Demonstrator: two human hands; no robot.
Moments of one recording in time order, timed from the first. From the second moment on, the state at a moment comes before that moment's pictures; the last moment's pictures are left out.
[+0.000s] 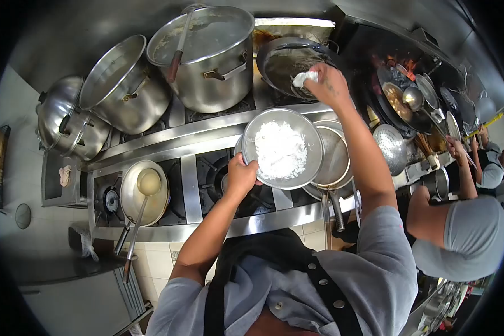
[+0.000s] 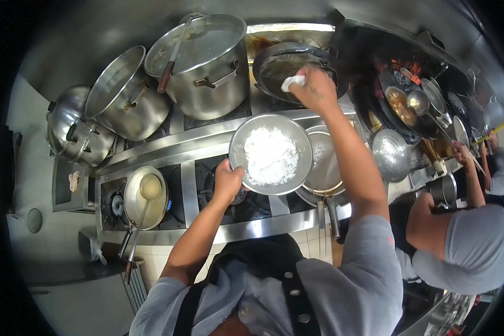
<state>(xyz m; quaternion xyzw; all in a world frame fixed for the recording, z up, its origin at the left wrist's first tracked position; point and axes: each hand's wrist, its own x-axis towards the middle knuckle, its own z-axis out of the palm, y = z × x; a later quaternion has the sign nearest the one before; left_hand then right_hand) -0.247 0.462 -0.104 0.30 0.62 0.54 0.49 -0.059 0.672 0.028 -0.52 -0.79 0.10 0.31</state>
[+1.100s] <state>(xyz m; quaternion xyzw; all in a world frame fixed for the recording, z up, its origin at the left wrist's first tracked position) -0.321 0.315 -0.081 0.41 0.59 0.50 0.48 -0.193 0.419 -0.024 -0.22 -0.96 -0.13 -0.08</state>
